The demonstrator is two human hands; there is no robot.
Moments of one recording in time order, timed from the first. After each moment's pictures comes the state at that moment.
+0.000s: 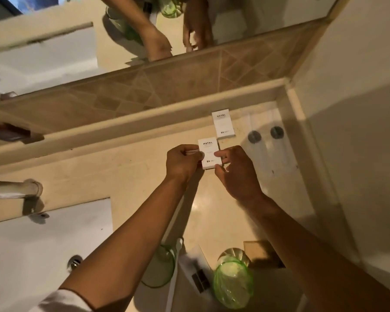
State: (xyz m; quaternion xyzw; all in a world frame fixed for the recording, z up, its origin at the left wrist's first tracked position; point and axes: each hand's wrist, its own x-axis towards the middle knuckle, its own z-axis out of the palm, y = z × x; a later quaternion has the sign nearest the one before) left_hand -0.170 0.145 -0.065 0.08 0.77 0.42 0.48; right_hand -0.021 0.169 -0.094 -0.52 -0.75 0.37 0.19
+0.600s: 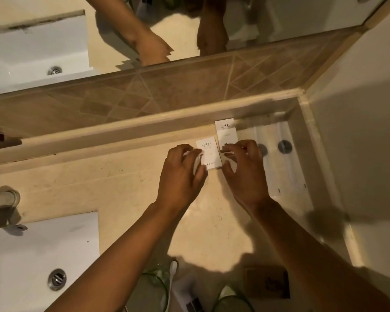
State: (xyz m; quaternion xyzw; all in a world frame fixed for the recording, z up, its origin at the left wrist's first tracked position) left_hand -0.183 0.135 -0.088 0.56 0.77 0.25 0.16; right_hand -0.025 0.213 -0.116 -0.54 -0.76 0.31 0.19
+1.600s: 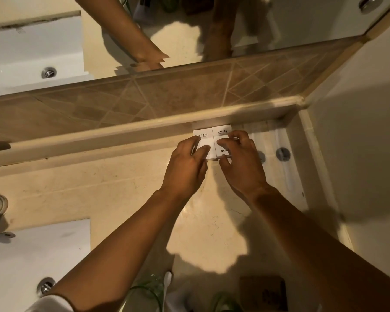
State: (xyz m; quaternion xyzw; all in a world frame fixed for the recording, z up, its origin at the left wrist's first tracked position) left_hand -0.191 0.177 -0.117 0.63 0.73 0.20 0.16; right_hand -0.039 0.253 -0.113 -0.53 -0.79 0.29 0.11
